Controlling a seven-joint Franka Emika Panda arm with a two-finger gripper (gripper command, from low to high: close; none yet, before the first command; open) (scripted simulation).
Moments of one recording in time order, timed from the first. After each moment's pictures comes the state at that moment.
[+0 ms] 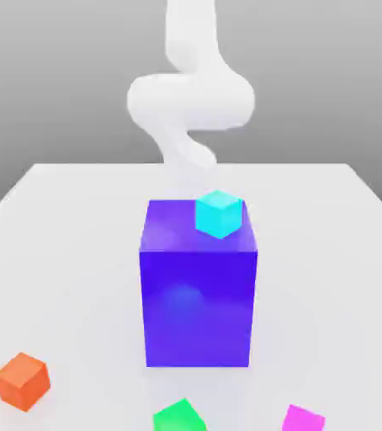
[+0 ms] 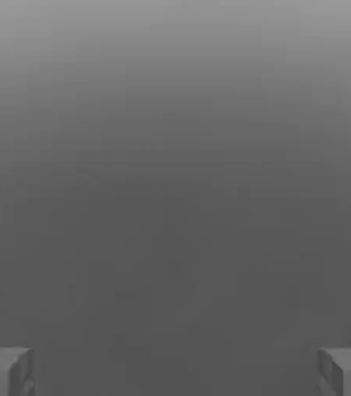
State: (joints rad) arm 0.05 -0.71 -0.03 -2.30 0.02 2.32 0.72
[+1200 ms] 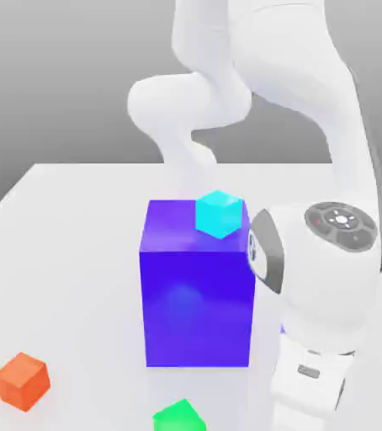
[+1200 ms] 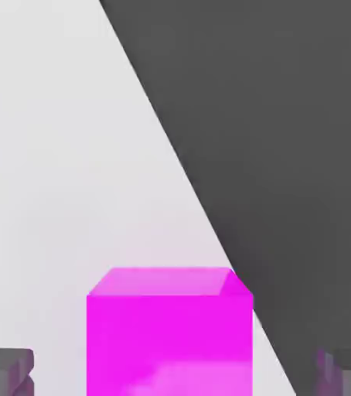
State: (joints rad) arm 0.33 0.53 -0.05 -2.23 0.07 2.76 -0.10
